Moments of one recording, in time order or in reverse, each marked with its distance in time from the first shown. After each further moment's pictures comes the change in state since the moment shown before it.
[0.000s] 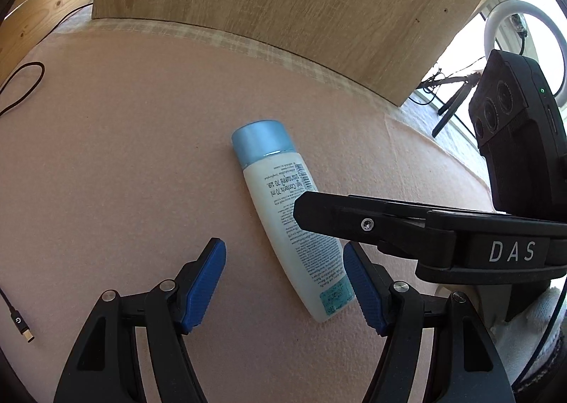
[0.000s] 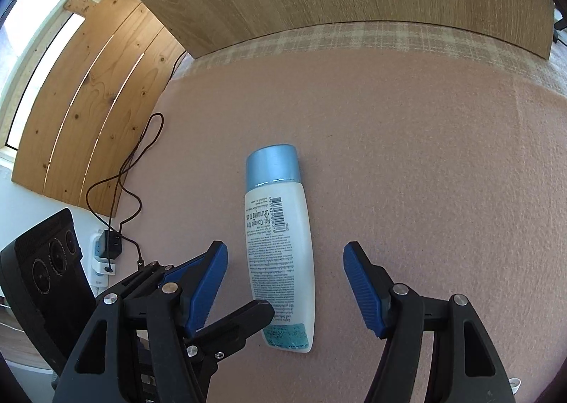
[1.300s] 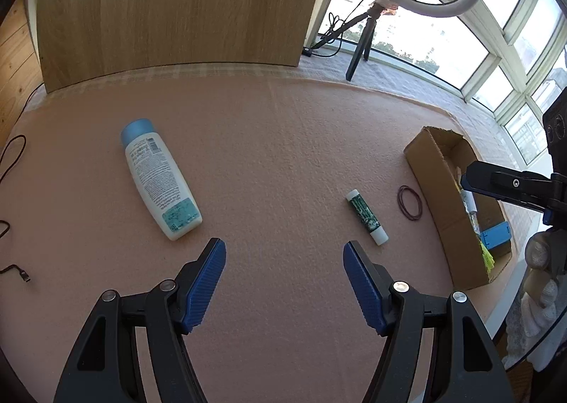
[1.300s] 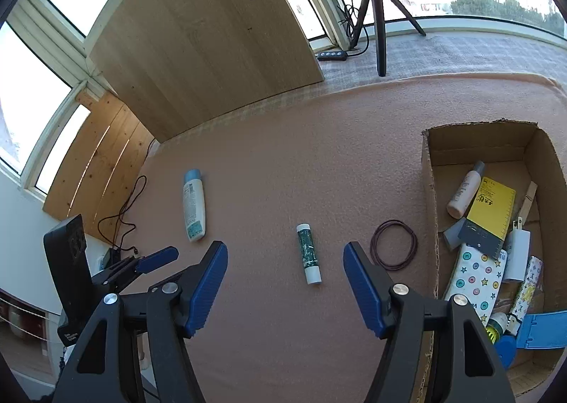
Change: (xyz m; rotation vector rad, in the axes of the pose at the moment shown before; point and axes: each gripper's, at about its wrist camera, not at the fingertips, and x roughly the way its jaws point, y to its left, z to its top) left arm -0.060 -0.133 -0.085 0.276 0.003 0.042; right arm -0.218 -0.085 -0.161 0.176 -0.332 -0.113
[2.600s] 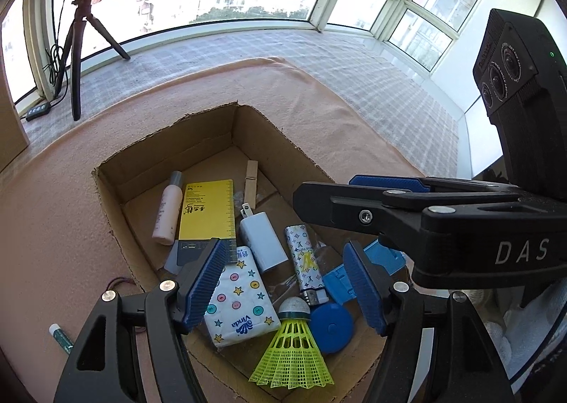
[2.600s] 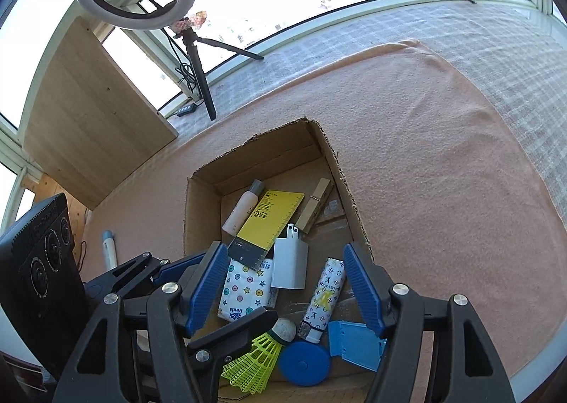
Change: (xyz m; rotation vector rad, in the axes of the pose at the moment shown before) left arm 0.115 -0.347 0.037 0.457 0.118 -0.338; right arm -0.105 -0.196 -0.015 0.269 -0.125 -0.206
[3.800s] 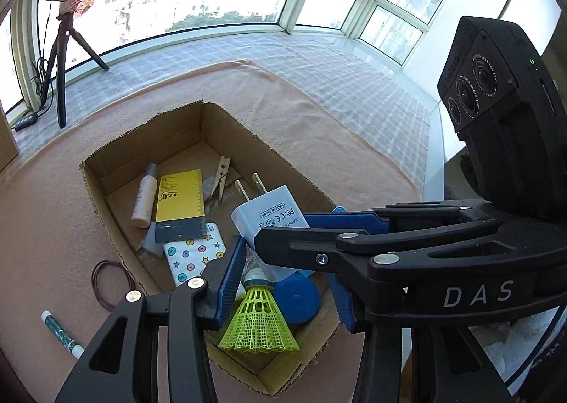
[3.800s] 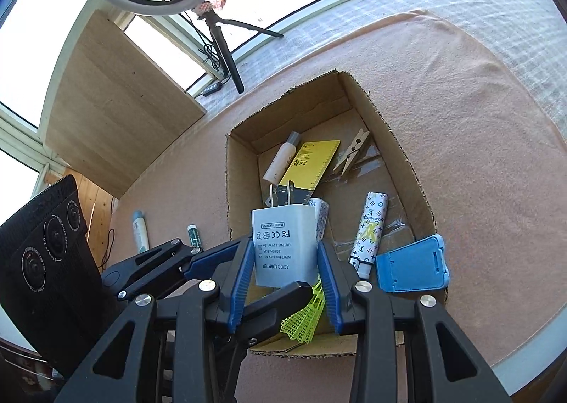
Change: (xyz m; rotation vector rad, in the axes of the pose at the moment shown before) left arm -0.024 -0.023 -0.020 0.075 -0.011 -0.077; right arm -0.009 0.010 -0.036 0.043 0.055 0.094
